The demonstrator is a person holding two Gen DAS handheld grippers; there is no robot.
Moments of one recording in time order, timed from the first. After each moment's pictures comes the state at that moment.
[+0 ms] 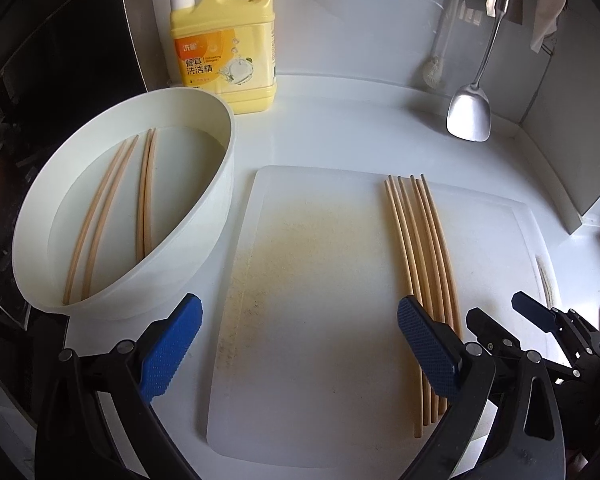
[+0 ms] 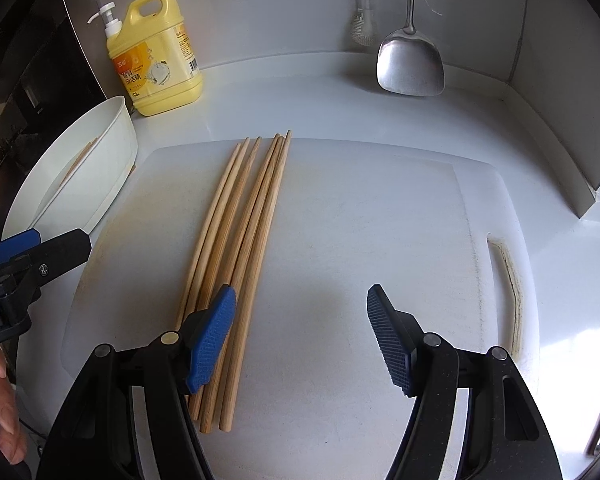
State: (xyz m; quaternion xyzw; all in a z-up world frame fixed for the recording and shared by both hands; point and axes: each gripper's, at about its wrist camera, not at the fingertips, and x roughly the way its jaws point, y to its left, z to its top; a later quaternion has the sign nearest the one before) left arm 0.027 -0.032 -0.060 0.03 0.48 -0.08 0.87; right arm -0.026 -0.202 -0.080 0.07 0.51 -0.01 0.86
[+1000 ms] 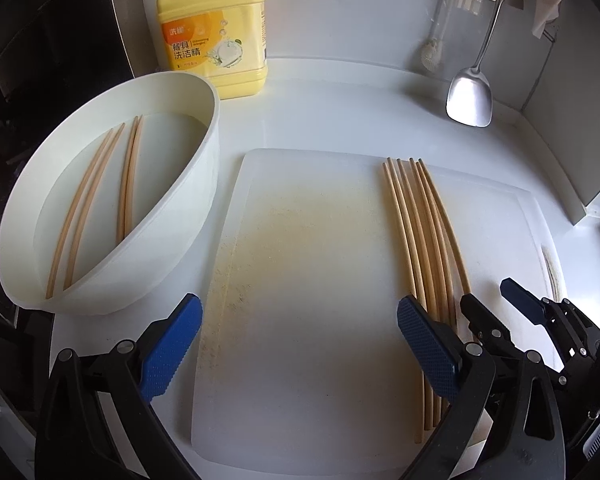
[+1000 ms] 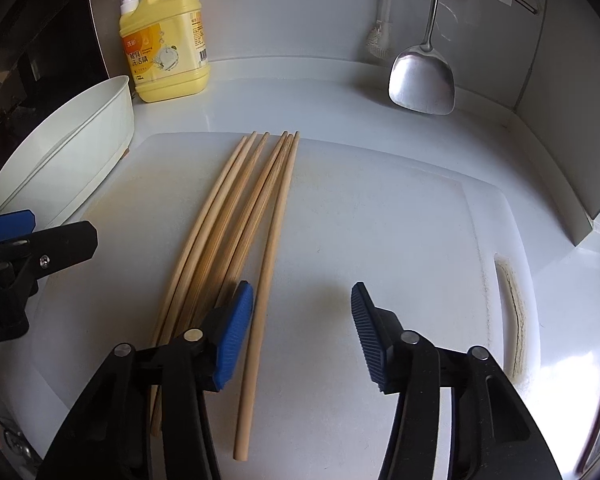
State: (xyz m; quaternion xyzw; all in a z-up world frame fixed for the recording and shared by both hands) left arm 0.032 -0.042 -0.076 0.03 0.50 -0.09 0.86; right arm -0.019 -0.198 -0.090 0.01 0.49 -0.01 0.87
